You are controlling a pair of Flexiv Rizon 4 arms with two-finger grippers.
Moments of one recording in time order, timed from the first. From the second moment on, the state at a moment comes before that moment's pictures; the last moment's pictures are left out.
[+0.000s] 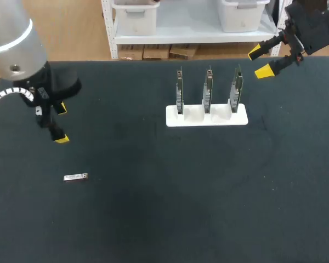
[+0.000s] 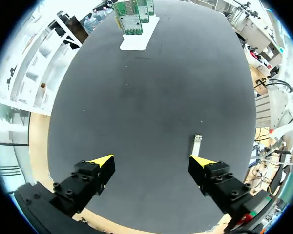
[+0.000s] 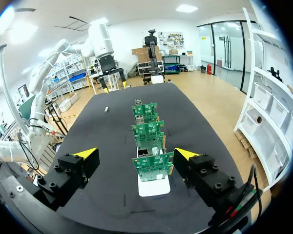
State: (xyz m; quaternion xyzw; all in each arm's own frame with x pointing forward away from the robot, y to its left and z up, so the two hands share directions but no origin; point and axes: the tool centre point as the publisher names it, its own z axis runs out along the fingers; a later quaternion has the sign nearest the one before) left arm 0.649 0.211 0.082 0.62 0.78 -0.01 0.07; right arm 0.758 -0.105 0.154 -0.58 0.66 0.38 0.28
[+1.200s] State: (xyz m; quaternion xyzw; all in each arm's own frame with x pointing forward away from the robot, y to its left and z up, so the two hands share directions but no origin) left arm 0.579 0.249 0.047 0.58 0.81 -0.08 0.00; right arm 0.758 -0.105 0.154 -0.58 0.66 0.38 0.28
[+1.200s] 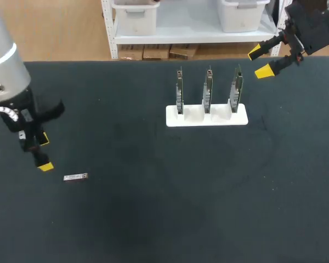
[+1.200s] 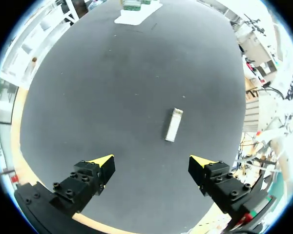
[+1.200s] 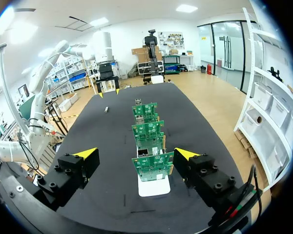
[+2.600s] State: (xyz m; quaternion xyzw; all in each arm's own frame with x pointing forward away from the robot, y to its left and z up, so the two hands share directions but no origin) left arm 0.540 0.237 0.013 0.60 0.80 -0.02 0.06; right arm 0.758 -0.105 0.154 -0.58 0.66 0.38 0.28
